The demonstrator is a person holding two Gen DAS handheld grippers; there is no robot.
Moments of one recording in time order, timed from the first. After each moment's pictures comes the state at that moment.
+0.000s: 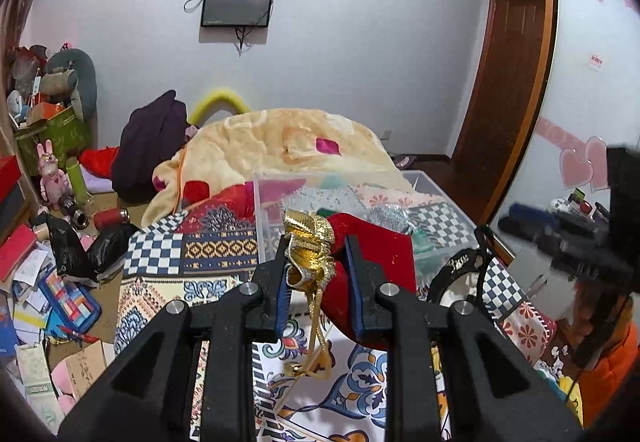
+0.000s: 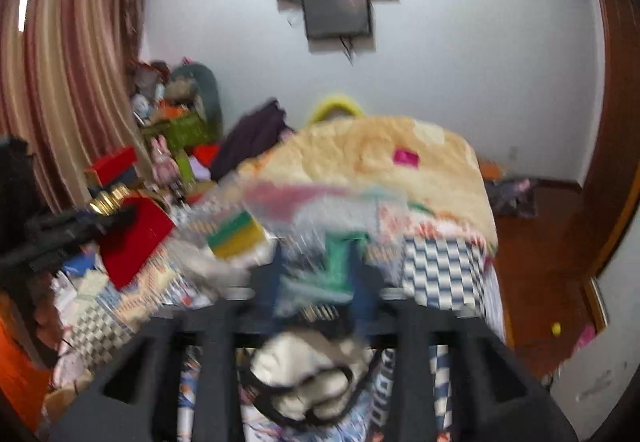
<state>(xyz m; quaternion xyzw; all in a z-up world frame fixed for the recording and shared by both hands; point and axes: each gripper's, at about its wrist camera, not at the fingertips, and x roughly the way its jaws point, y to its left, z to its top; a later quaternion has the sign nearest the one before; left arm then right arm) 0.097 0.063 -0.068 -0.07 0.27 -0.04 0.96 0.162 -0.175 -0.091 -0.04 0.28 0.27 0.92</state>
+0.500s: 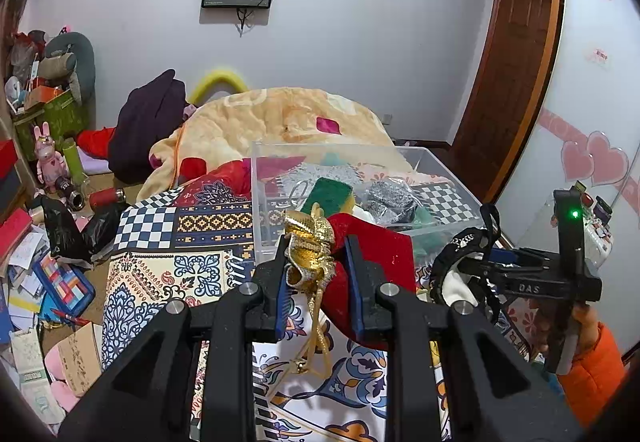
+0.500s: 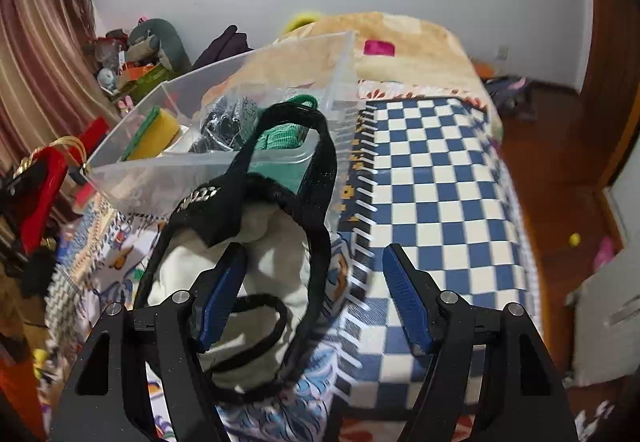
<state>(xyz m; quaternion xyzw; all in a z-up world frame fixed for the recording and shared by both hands) 0.100 0.059 -0.086 -0.07 0.30 -0.04 0.95 0.210 -0.196 -0.170 0.02 0.41 0.27 0.87</state>
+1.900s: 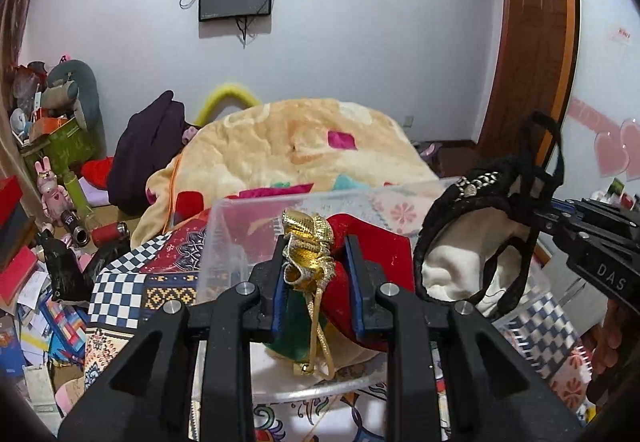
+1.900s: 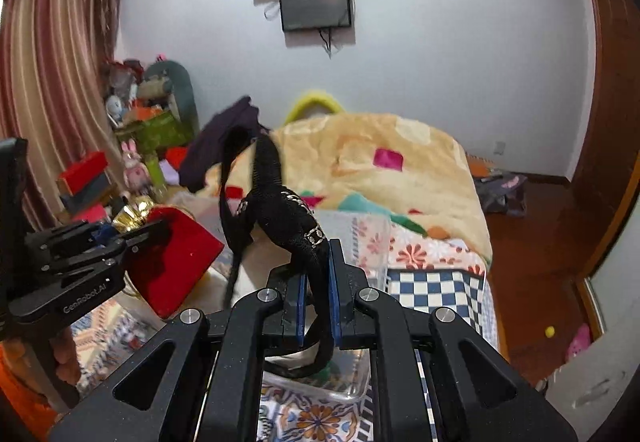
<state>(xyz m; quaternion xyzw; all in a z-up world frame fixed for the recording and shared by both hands) 0.205 0.023 -0.096 -0.02 0.30 0.00 0.95 0.225 -0.152 -0.089 -0.04 0.28 0.25 0.93</state>
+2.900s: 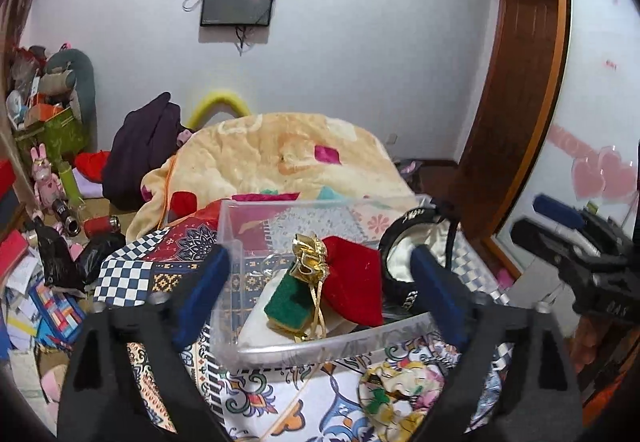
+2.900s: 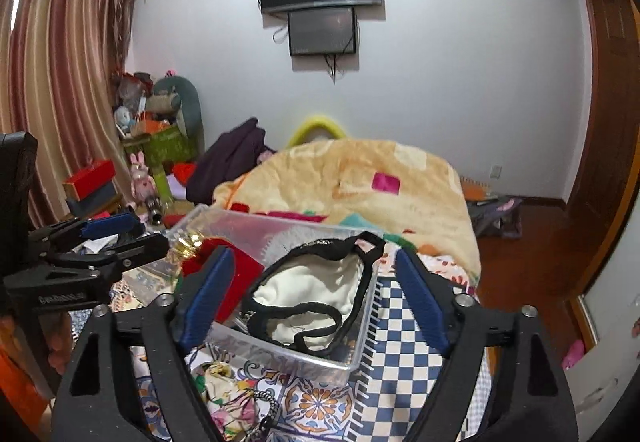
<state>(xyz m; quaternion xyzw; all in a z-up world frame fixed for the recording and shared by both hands) 0.158 0.038 -0.060 -0.08 0.27 -0.02 0.96 0.174 -0.181 -0.048 -0.04 0.22 0.27 0.94</state>
